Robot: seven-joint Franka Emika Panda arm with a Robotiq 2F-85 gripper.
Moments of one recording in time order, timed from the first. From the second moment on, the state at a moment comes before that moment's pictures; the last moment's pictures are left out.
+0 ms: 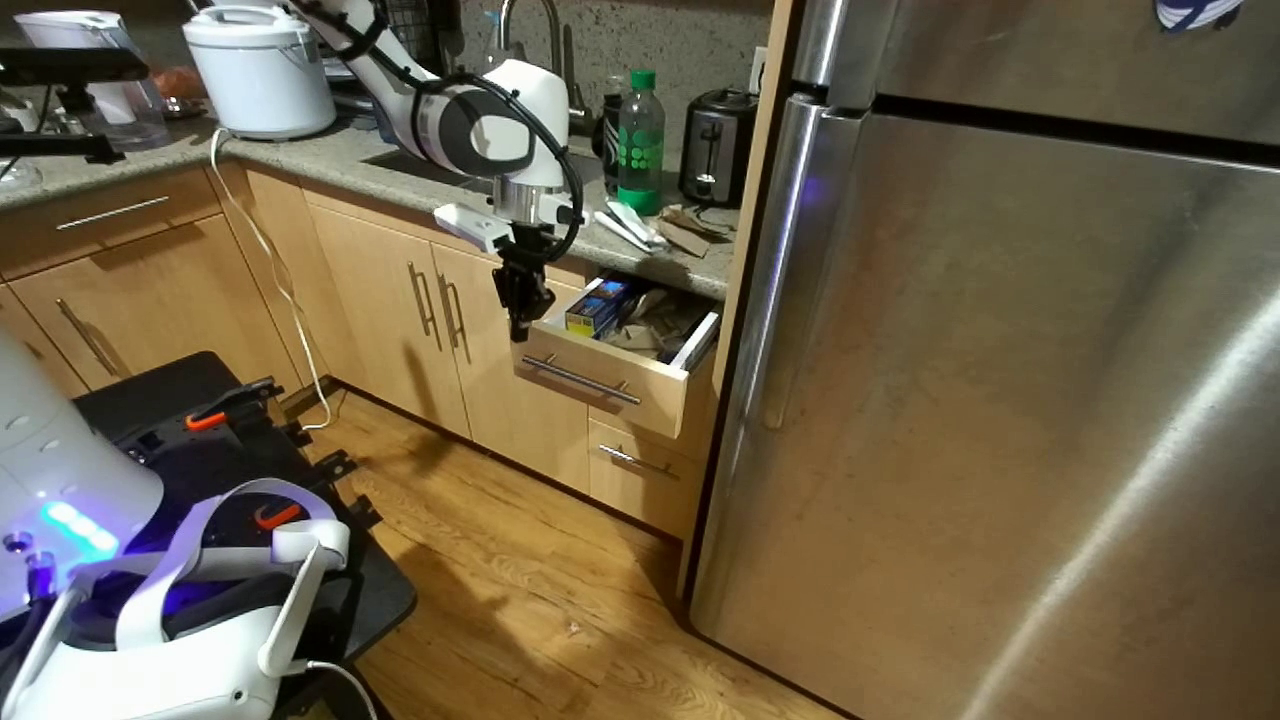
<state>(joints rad) -0.09 0.38 -0.11 -2.17 -0.09 2.35 0.00</state>
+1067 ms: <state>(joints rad) -0.11 0.49 -0.11 -2.03 -0.08 2.35 0.01</state>
